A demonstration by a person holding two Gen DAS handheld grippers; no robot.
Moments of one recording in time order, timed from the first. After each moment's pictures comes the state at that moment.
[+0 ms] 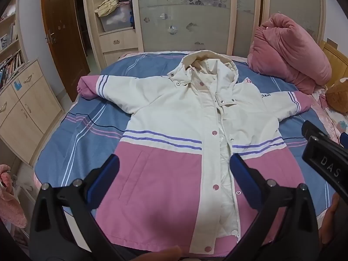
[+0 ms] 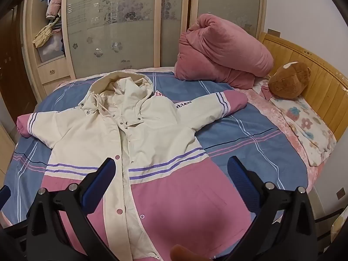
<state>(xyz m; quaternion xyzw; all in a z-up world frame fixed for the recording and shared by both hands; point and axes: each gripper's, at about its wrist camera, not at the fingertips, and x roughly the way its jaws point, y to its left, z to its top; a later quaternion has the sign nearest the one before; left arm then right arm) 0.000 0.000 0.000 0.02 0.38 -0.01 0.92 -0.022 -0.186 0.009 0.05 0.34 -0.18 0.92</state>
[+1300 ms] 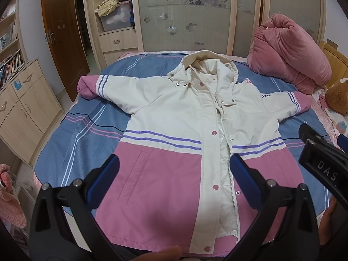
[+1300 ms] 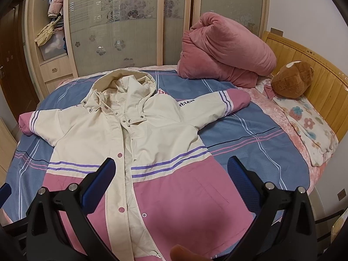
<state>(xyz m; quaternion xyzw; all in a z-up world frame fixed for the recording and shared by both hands) 0.000 0.000 0.000 0.02 0.38 -0.01 0.92 -0.019 -0.180 0.006 0.05 0.35 -0.18 0.92</state>
